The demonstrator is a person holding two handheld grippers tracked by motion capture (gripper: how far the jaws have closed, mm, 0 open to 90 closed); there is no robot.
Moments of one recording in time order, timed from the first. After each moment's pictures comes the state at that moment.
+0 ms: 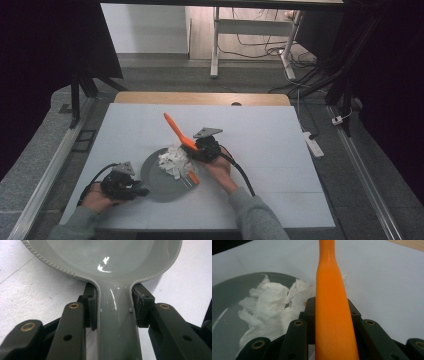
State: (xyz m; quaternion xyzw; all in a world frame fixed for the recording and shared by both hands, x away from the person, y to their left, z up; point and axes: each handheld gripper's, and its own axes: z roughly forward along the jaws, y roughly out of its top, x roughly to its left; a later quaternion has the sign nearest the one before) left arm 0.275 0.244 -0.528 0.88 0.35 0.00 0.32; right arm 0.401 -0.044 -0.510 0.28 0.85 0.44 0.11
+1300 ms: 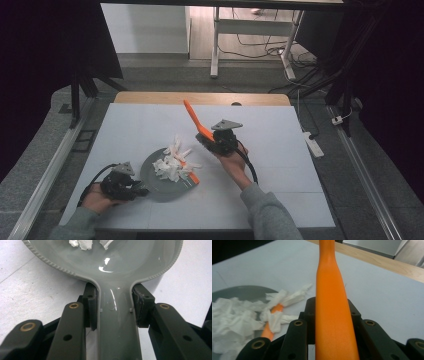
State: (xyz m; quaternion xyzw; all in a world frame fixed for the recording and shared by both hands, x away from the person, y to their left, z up) left arm 0.273 0.244 -0.528 0.88 0.35 0.00 0.32; right arm 0.412 -0.091 -0.483 0.32 0.82 0.45 0.17
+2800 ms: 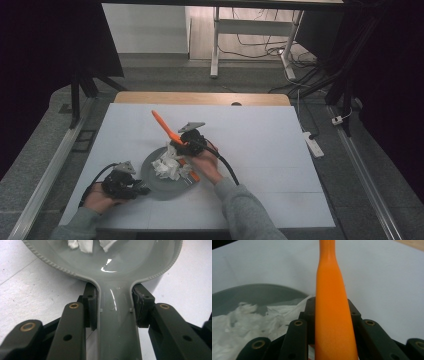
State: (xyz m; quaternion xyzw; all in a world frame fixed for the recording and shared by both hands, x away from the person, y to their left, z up) left arm 0.275 0.241 -0.528 0.87 0.37 0.01 0.32; right arm 0.418 0.003 -0.515 0.27 0.86 0.41 0.12
